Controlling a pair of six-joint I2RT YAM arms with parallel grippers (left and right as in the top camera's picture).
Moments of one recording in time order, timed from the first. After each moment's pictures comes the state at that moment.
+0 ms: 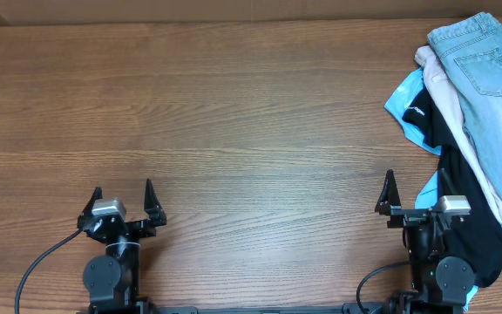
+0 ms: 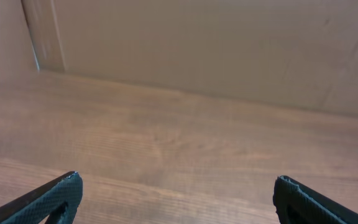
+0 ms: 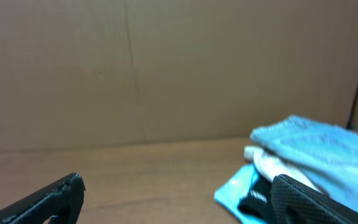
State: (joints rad) left arm 0.11 0.01 0.01 -0.03 0.00 -0.13; right arm -0.14 0.01 0.02 0.14 -0.16 0.11
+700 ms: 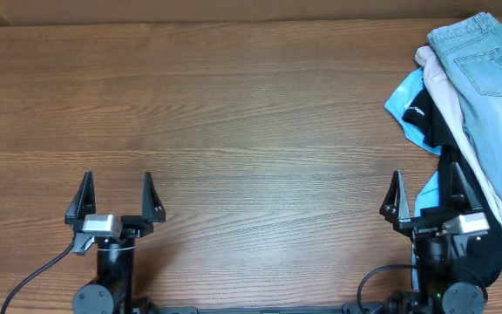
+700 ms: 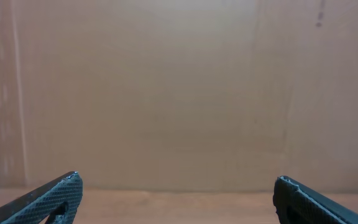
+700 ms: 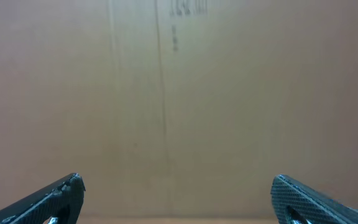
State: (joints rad) left arm 0.11 0.03 0.07 0.30 0.15 -0.10; right arm -0.14 0.02 0.07 0.40 -0.24 0.18
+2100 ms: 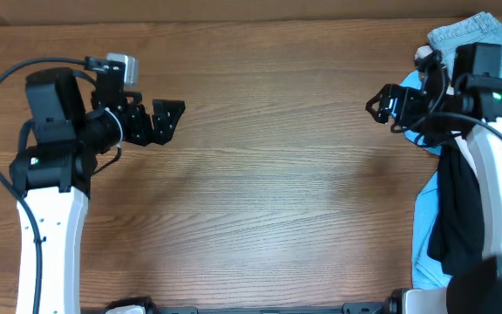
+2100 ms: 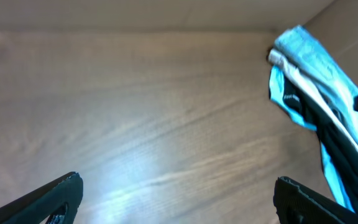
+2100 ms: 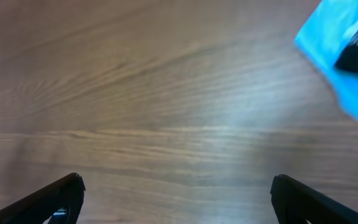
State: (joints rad) left arm 0.11 1.29 1.26 -0.70 0.62 0.02; right arm -0.14 1.59 1.46 -1.02 -0.44 0.10
